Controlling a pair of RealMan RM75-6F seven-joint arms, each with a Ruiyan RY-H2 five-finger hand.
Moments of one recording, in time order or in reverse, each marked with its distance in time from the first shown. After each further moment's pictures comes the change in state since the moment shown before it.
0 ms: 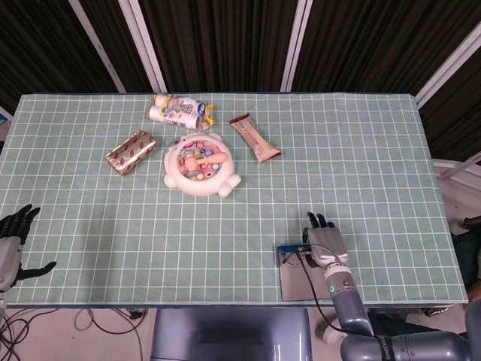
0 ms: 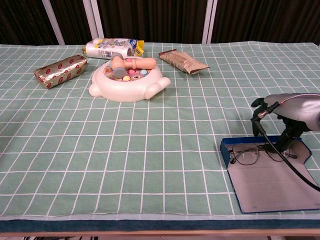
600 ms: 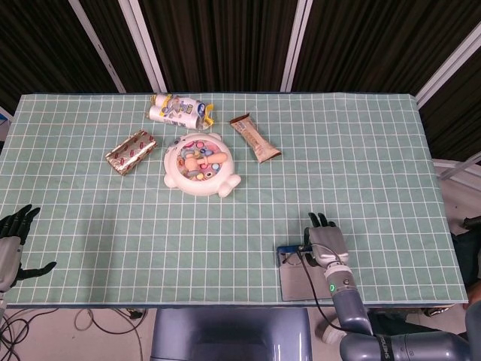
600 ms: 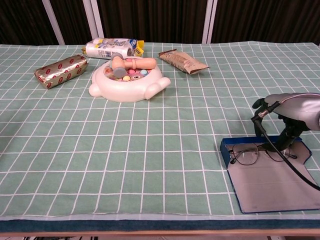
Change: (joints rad) left arm 0.001 0.000 0.000 0.000 0.001 0.002 0.002; right arm -0.010 -0.006 0.018 0.011 0.010 -0.009 -0.014
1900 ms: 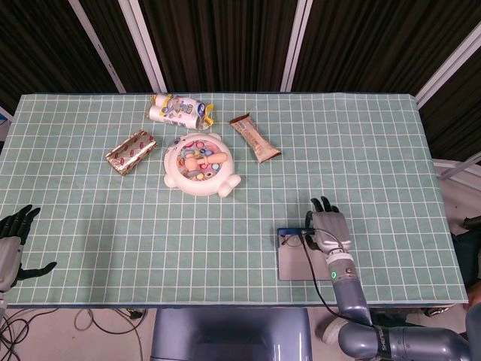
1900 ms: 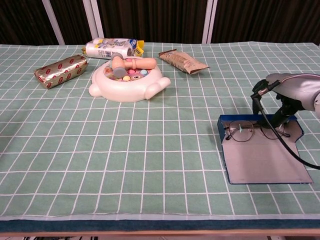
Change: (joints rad) left arm -0.001 0.000 -0.001 -0.001 -0.004 -0.004 -0.003; right arm -0.021 -0.028 0.066 0.126 -0.101 -0.018 0.108
